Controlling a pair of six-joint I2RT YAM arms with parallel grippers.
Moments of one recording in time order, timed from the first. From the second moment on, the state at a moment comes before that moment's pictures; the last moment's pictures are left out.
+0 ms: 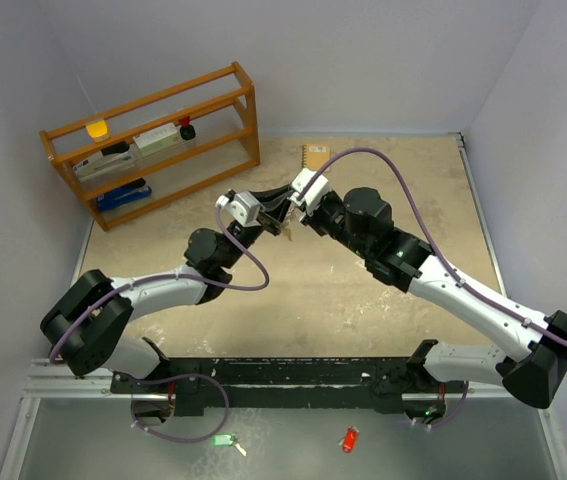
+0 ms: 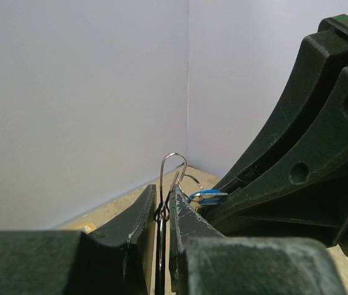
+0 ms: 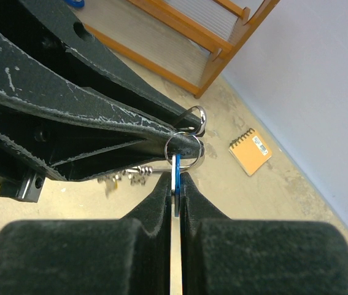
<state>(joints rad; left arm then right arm) -0.76 1.44 0.65 1.28 0.05 -0.01 0.84 1.18 1.08 -0.11 0.13 -0.40</state>
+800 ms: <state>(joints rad) -0.75 1.25 0.58 1.26 -0.10 0.07 0.78 1.19 1.02 -0.17 0.25 -0.31</state>
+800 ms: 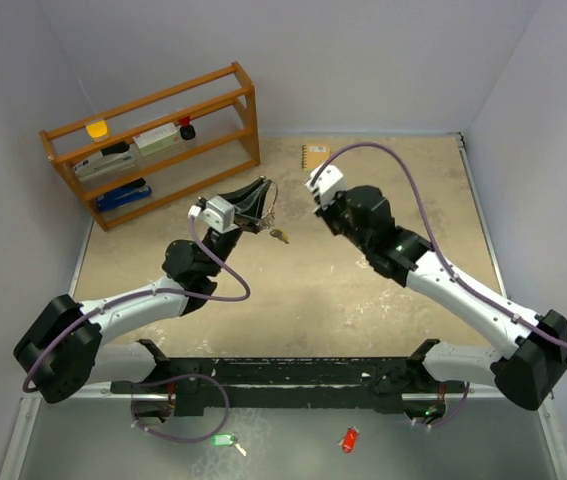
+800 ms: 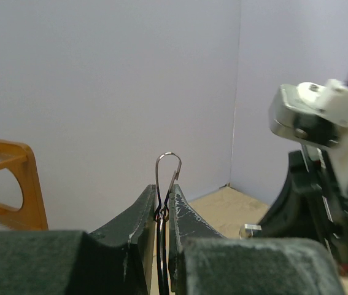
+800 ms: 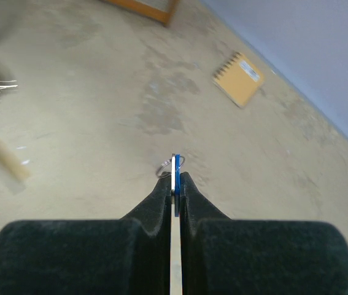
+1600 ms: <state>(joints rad) -0.75 1.07 0.54 1.06 -0.07 -0.01 0.43 1.64 0.86 -0.02 0.12 -0.03</state>
